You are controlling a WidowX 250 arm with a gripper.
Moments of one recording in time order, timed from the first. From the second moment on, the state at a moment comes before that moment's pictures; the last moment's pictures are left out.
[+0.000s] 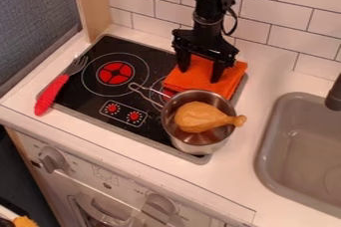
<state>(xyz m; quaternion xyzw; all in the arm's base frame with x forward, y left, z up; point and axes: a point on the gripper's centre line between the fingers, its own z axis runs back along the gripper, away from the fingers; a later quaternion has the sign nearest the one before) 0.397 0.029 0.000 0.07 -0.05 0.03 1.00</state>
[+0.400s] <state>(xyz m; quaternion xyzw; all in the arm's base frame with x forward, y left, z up) 0.392 0.099 0.004 0.08 -0.05 0.05 0.99</state>
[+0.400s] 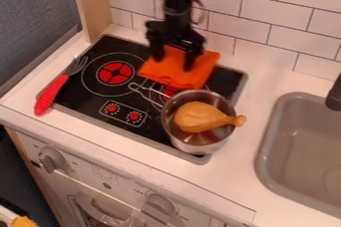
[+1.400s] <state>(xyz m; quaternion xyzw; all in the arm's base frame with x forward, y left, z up) 0.361 0.170 0.015 0.05 -0.03 0.05 1.00</state>
